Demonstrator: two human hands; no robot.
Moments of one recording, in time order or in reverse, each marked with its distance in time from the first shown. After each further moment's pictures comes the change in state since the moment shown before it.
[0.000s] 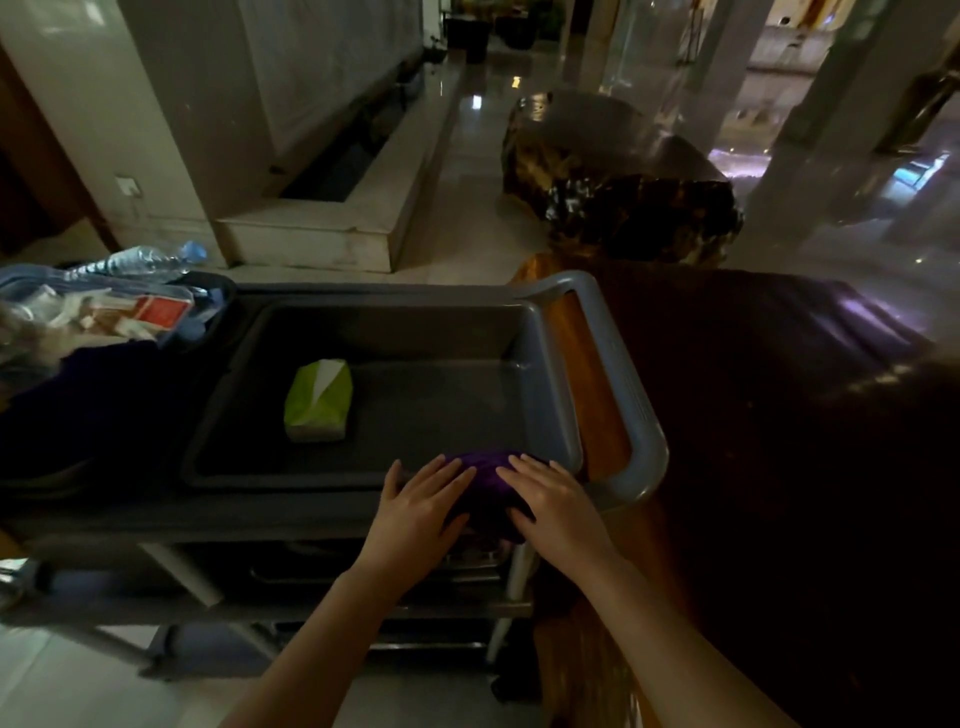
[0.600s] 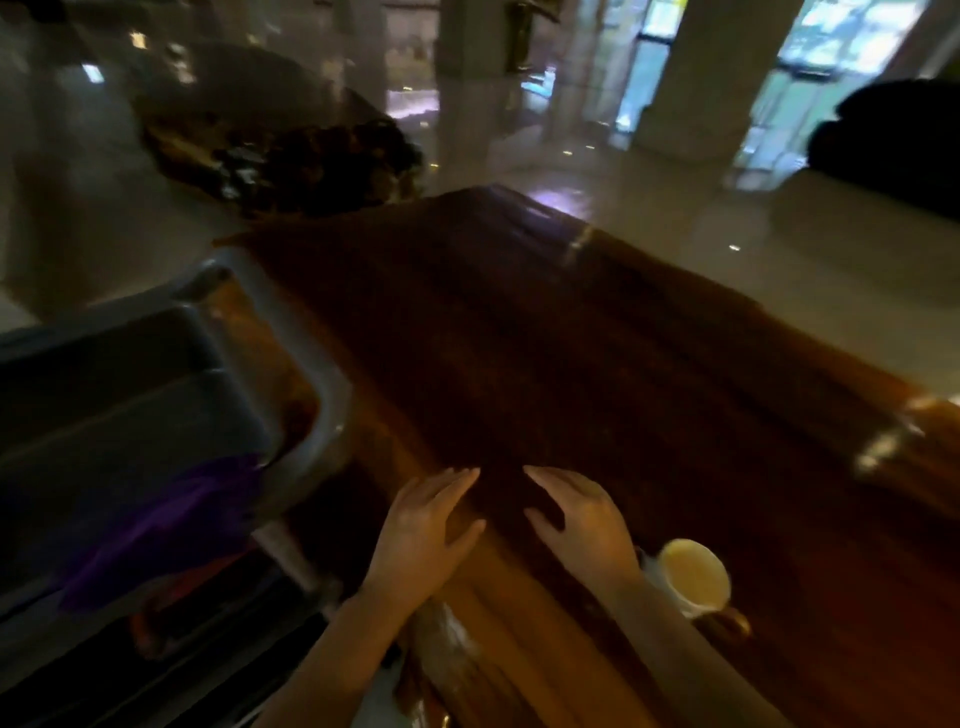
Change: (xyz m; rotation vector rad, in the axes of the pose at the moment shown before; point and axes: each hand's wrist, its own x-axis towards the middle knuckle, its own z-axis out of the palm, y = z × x) left_hand 0.002 0.242 0.074 -0.414 -0.170 0.459; right_hand -0.276 0.078 -0.074 -0.019 0.423 0.708
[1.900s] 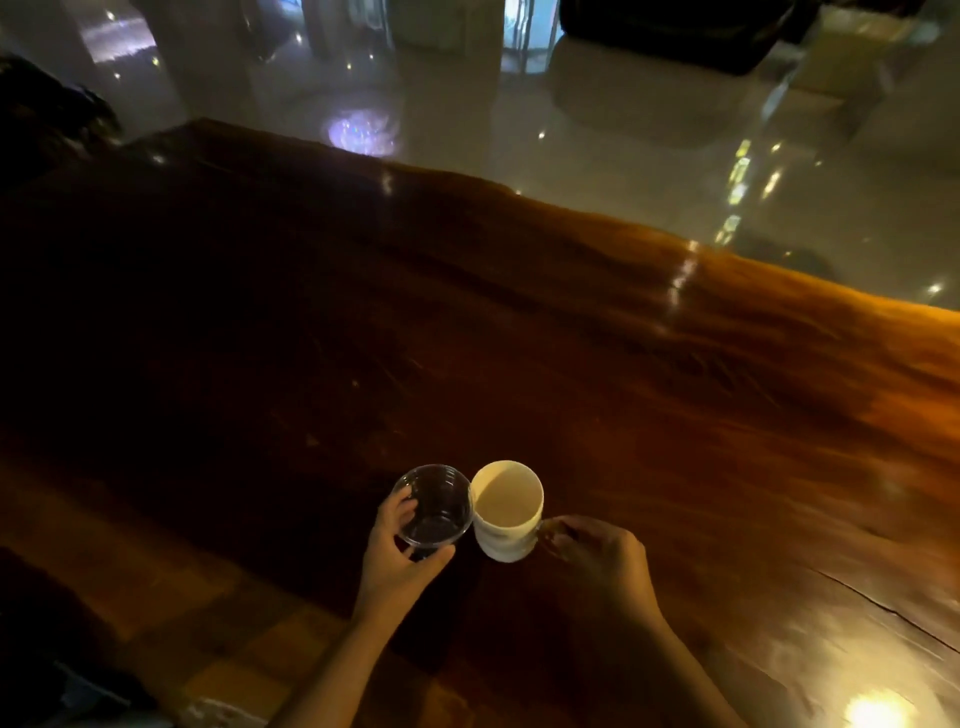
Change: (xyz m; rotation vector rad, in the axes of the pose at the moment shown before) left_hand 0.007 0.180 0.267 -0.749 -0.404 -0.417; right_hand -0.224 0.247 -0.100 0.602 0.259 0.886
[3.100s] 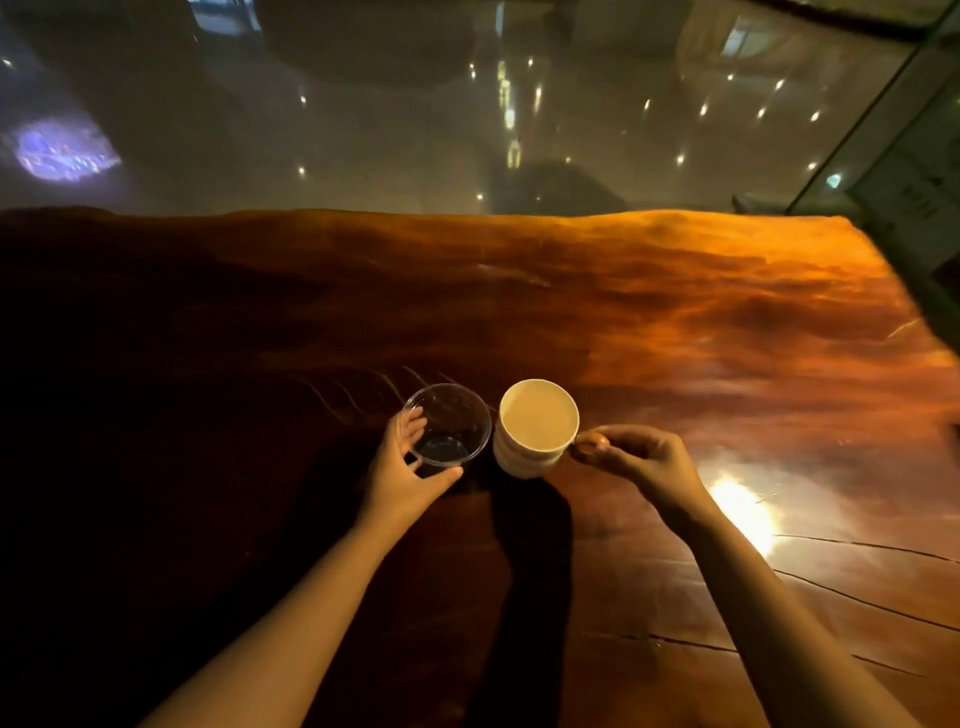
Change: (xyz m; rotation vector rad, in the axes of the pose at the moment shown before) left_hand 0.158 0.098 0.469 0.120 -0.503 0.231; right_hand 0.142 0.185 -0.414 0.380 0.346 0.006
